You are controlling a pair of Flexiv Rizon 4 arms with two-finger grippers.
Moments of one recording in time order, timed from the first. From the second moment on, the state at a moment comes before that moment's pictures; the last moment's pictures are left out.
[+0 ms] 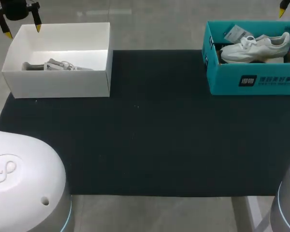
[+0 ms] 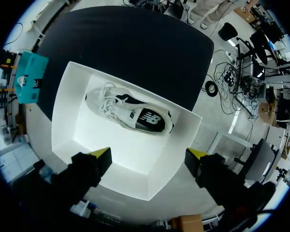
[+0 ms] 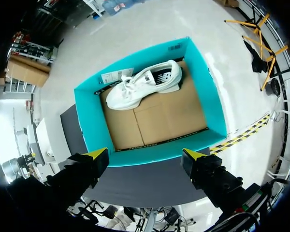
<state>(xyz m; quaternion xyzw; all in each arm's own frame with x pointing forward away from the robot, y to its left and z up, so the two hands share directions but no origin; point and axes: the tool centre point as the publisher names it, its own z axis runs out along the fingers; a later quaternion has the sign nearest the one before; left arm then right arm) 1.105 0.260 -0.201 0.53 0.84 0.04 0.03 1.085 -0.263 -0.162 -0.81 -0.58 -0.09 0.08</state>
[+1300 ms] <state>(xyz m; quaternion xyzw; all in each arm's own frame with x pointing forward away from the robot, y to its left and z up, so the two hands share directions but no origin) 1.105 0.260 -0.201 0.53 0.84 0.04 0.03 1.201 -0.339 -0.256 -0.75 -0.65 -0.02 -0.10</state>
